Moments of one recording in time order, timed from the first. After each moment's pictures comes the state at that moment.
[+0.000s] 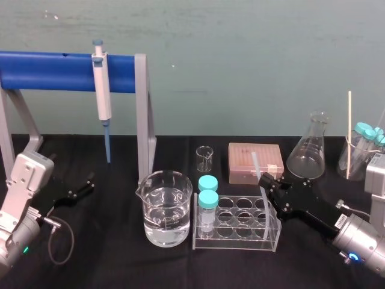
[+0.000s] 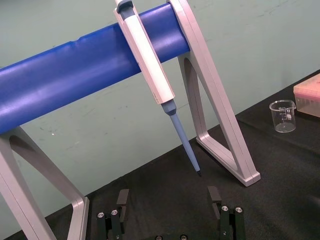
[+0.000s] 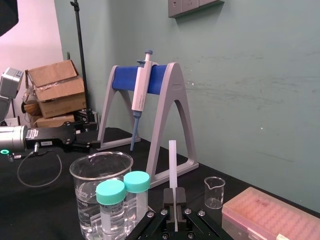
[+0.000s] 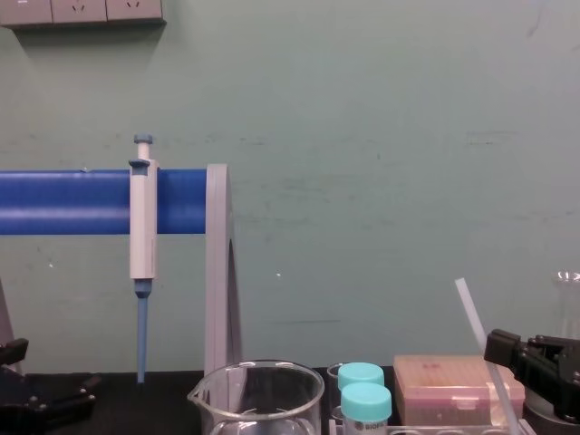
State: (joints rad) left arm -0.20 0.60 0.45 -1.41 -0.25 -0.12 0.03; right arm 0.21 0.49 -0.33 -1.31 0.57 -0.28 0.70
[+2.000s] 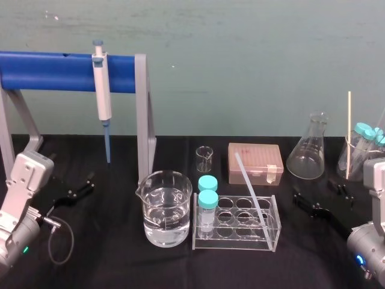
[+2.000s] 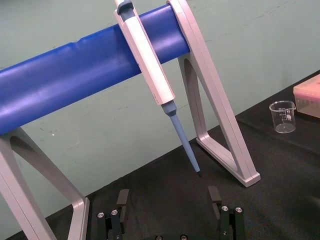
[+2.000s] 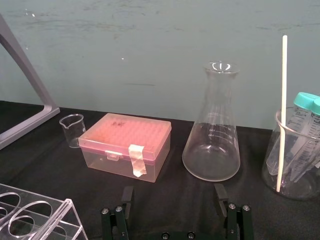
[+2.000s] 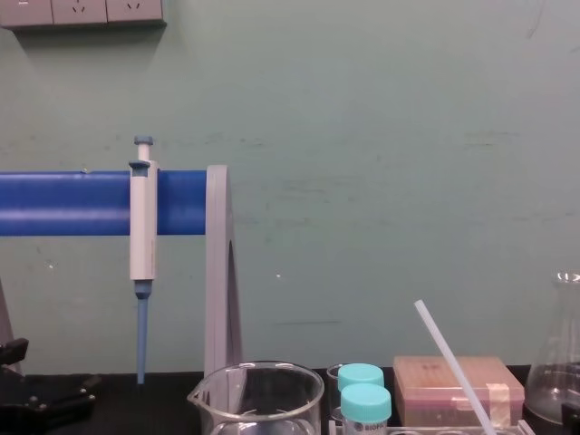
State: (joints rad) left arm -0.20 0.60 0.45 -1.41 -0.25 -0.12 0.03; right arm 0.11 0.40 -0.20 -1.38 0.36 0.02 0.13
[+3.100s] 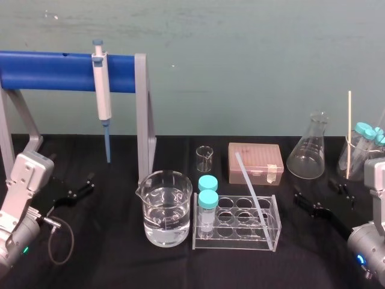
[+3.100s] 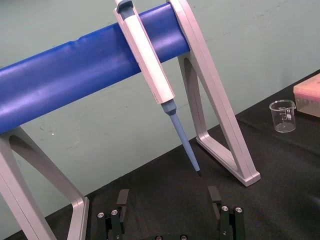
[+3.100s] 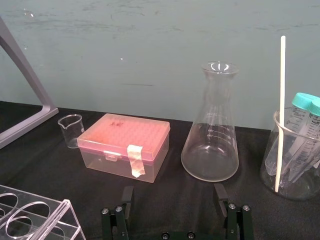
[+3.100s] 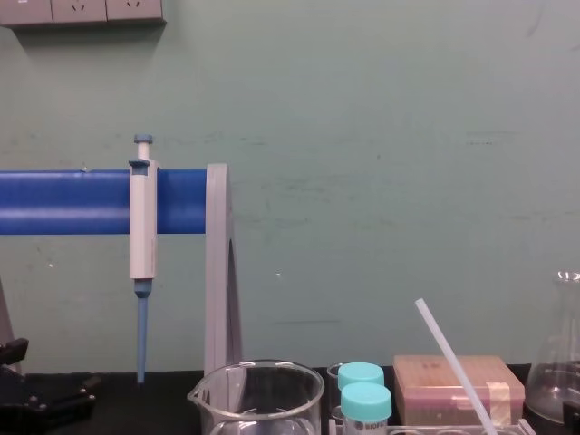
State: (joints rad) left arm -0.20 0.60 0.45 -1.41 -0.25 -0.12 0.03; right arm 0.11 0.40 -0.20 -1.38 0.36 0.01 0.13
